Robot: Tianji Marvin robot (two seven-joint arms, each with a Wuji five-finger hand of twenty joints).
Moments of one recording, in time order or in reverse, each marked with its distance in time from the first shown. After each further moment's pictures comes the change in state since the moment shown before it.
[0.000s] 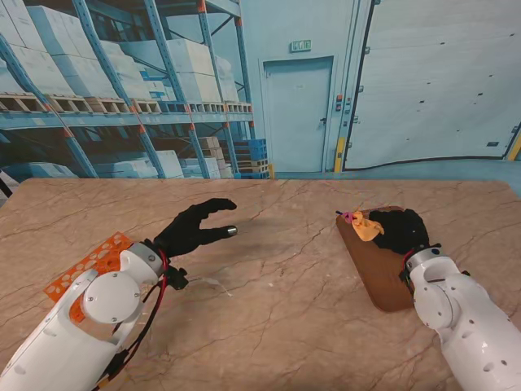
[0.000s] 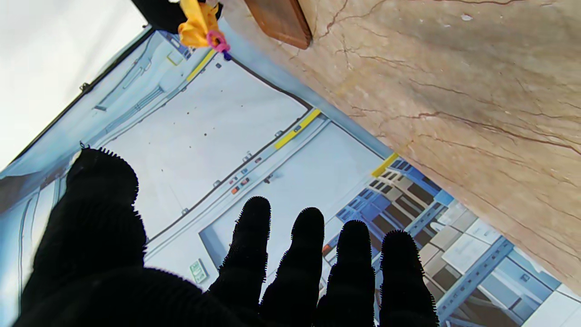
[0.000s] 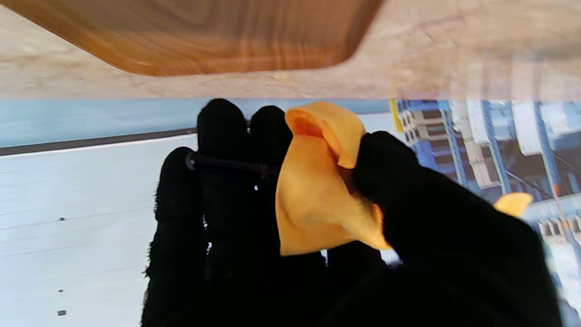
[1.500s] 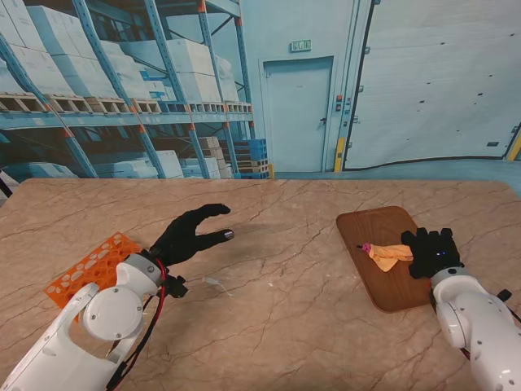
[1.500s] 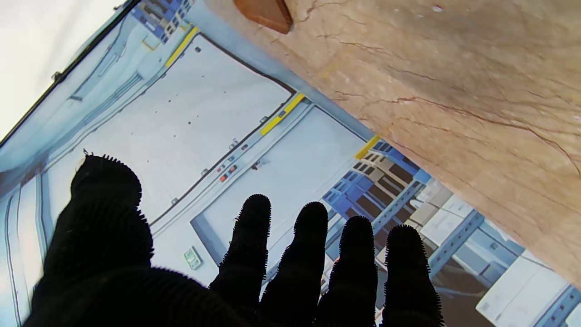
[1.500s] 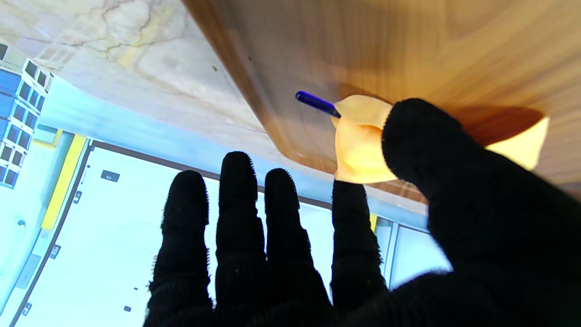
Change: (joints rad) left arm 0.080 -0.010 -0.017 -0.063 0.089 0.047 0.090; right arm -0.067 0.055 0.044 0.049 -0.318 0.173 0.096; left_hand 0.027 0.060 -0.057 0.000 0.040 -0.002 -0.039 -0.023 0.075 0.024 -0.045 -0.009 0.032 0.027 -0.001 -0.001 0.013 0.053 0.077 -0.026; right_hand -0.189 -0.293 0.247 0.061 -0.404 -0.013 -0.216 0.216 -0.646 -0.002 -0.106 -0.010 -0.452 -0.043 -0.291 -0.146 -0.227 -0.036 -0.119 -0.062
